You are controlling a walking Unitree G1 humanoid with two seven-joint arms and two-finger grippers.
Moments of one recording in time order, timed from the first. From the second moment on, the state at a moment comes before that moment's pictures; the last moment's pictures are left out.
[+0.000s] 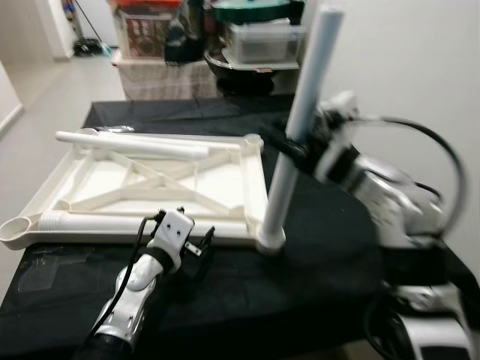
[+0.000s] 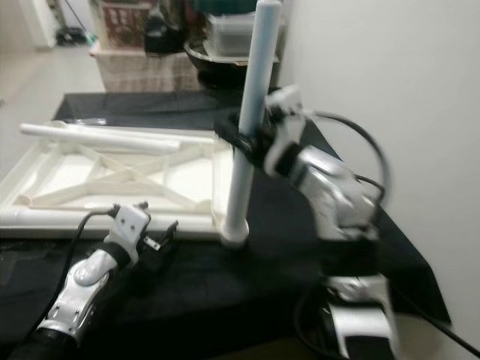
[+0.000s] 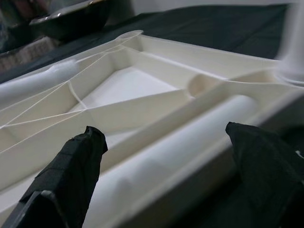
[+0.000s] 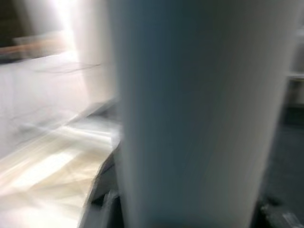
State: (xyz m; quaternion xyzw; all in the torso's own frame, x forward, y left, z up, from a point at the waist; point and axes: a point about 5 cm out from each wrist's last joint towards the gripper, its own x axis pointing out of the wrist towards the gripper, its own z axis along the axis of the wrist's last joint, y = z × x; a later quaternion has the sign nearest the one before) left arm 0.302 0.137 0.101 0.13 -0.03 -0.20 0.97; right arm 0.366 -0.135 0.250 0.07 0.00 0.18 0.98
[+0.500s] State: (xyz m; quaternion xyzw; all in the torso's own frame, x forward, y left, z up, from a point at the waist) left arm 0.301 0.140 0.099 0.13 -0.02 -0.20 0.97; right arm 0.339 -0.135 0.160 0.15 0.15 0.03 0.98
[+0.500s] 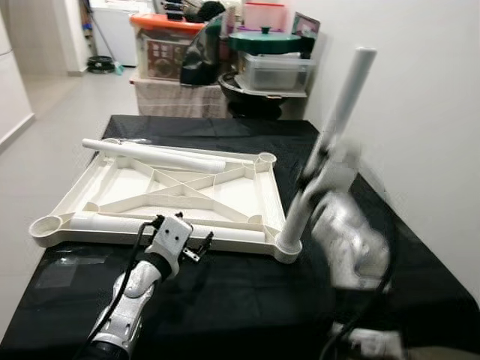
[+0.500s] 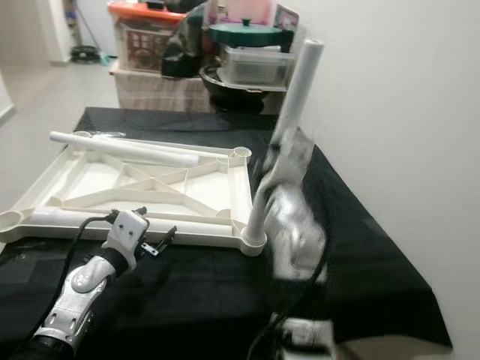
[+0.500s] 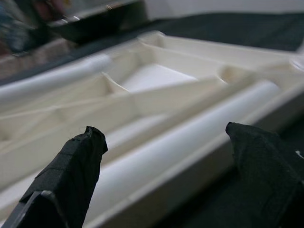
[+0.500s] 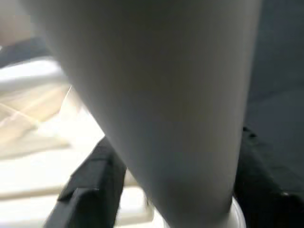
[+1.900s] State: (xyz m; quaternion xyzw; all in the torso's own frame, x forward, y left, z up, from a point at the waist) left arm 0.301 0.143 0.100 0.14 -0.02 -0.20 0.97; right arm 0.331 -0.131 0.208 0.11 0.04 0.13 0.99
